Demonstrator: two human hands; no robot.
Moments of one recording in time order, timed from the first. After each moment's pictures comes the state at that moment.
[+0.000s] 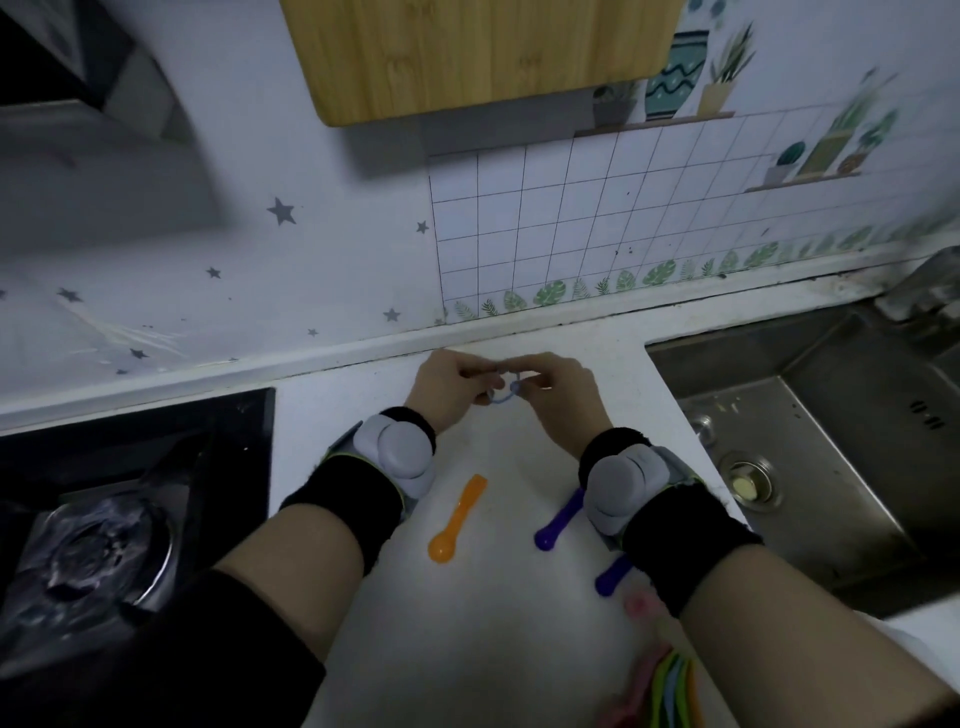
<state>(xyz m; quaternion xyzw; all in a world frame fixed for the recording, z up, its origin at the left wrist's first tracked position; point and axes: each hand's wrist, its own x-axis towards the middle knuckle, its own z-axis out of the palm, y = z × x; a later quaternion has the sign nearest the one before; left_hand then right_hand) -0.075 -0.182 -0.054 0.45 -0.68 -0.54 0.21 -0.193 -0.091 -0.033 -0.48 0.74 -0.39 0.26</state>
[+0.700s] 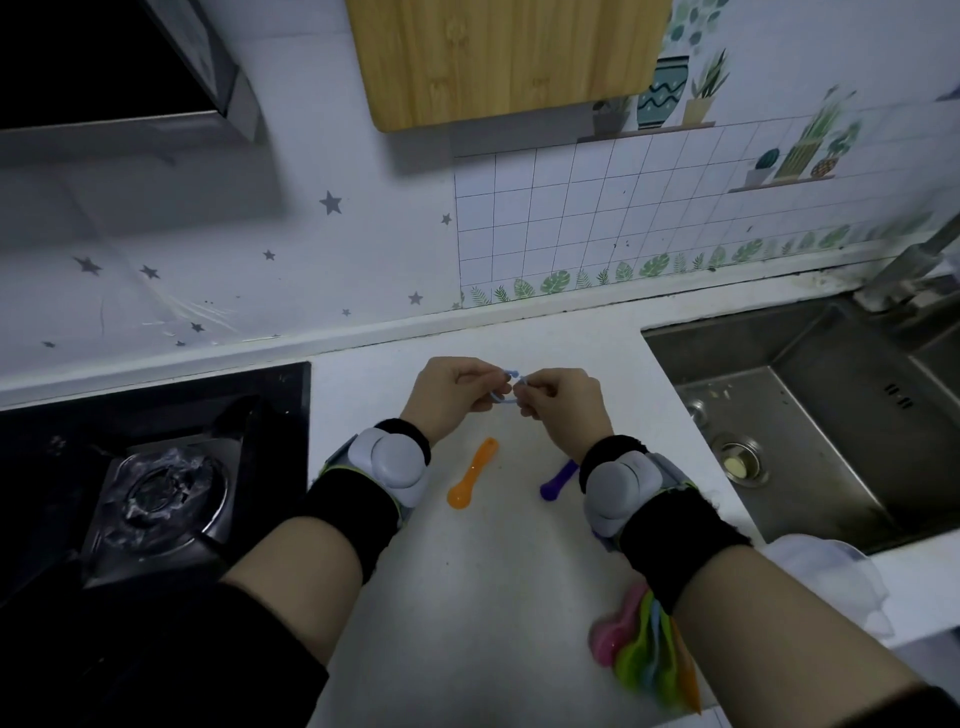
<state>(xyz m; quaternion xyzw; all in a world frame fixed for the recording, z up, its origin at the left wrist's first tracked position) -0.022 -0.116 -0.023 0.41 -0.65 -0.60 0.25 -0.157 -0.037 -0.023 -0.45 0.76 -0.39 0.27</state>
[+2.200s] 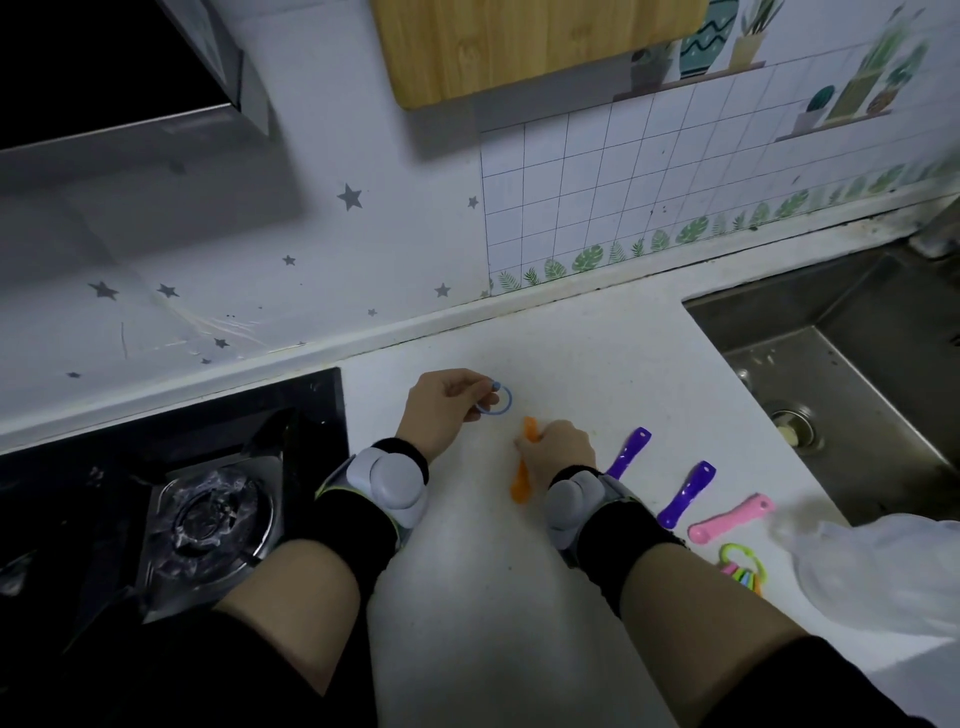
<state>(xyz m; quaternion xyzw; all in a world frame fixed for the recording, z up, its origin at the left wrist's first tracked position) 0.029 -0.149 -0.049 0.46 -0.65 -0.56 0.22 -0.089 -0.067 -0.104 -0.25 0.88 -0.18 0.35</state>
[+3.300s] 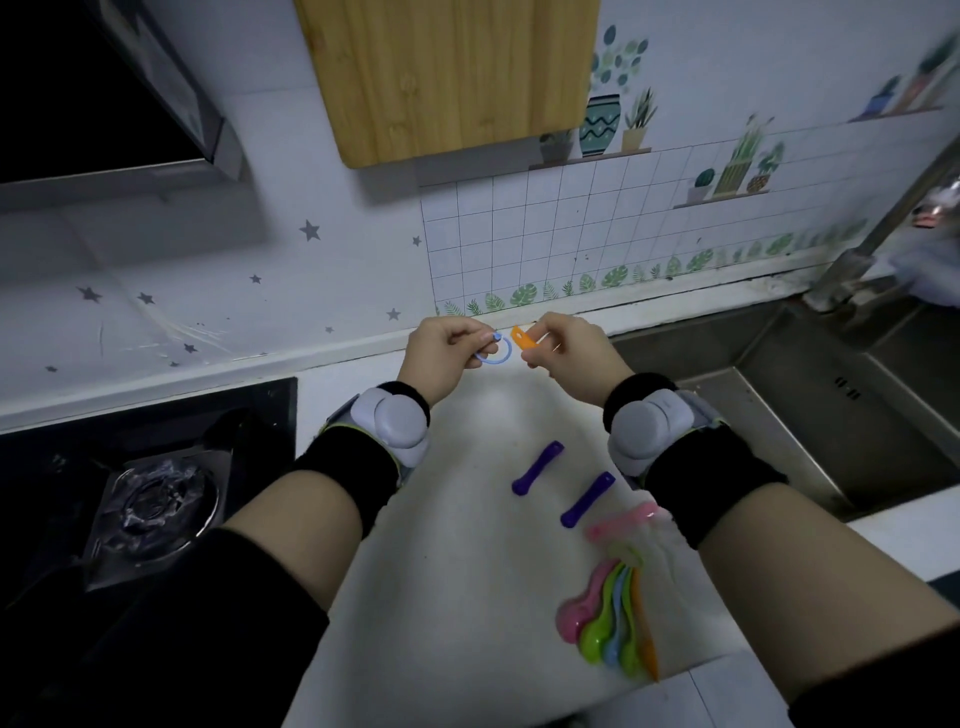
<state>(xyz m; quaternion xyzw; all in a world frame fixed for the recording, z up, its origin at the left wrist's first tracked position) -0.056 -0.106 0.034 0.39 -0.69 -0.53 0.30 -0.203 -0.017 0.057 -0.50 0.75 -0.34 0.28</state>
